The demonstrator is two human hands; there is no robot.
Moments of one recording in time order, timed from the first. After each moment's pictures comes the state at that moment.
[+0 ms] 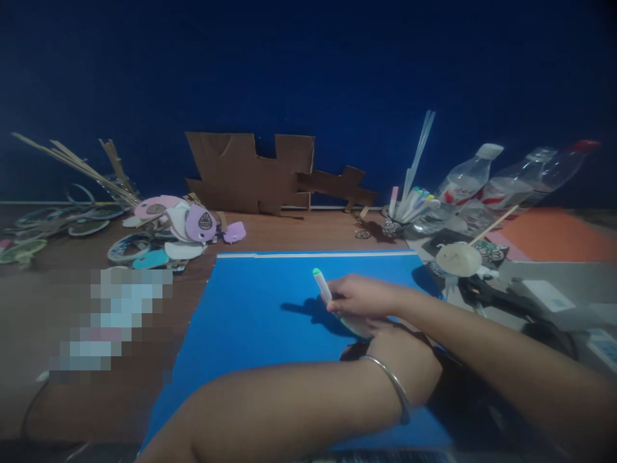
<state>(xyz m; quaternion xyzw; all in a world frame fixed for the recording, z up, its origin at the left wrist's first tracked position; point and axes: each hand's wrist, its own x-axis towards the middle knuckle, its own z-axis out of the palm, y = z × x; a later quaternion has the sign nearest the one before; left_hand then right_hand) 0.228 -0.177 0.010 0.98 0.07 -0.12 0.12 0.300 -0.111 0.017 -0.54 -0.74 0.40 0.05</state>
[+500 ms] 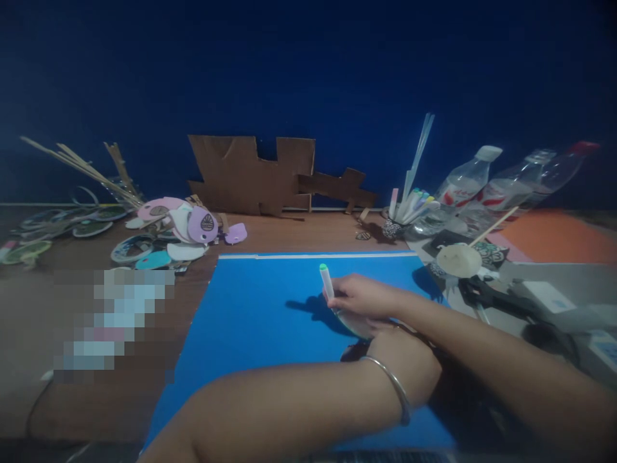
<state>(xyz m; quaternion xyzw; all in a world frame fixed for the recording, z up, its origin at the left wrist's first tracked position) 0.228 -0.177 0.014 0.98 0.09 -0.16 0.10 0.302 -0.113 0.008 -0.54 -0.74 0.38 0.12</state>
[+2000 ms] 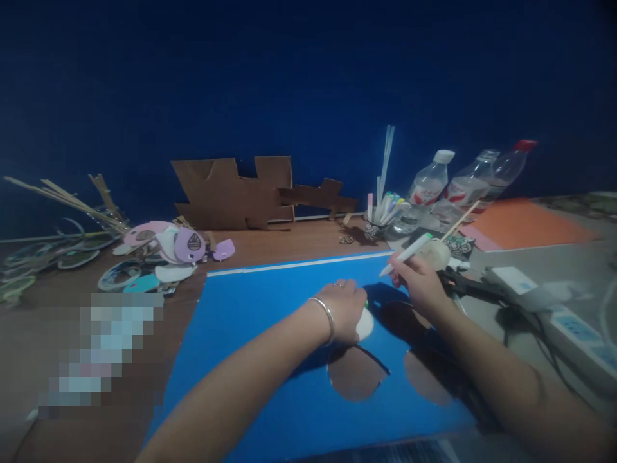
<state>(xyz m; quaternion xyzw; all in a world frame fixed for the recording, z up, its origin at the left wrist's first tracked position) 0.208 -0.096 0.027 0.98 0.12 -0.14 0.07 0.381 -0.170 -0.025 -0.63 -0.34 0.28 0.65</state>
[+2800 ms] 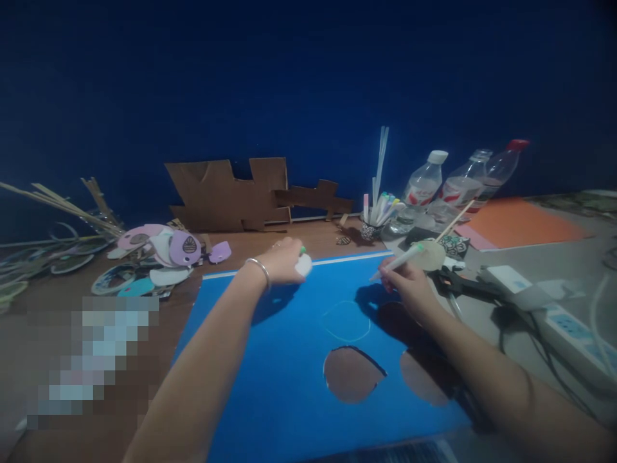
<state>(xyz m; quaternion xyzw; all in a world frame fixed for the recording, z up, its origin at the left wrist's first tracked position) 0.169 0.007 0.057 0.94 0.32 -0.11 0.08 0.375 -0.173 -0.023 -0.62 -0.37 0.30 0.62</state>
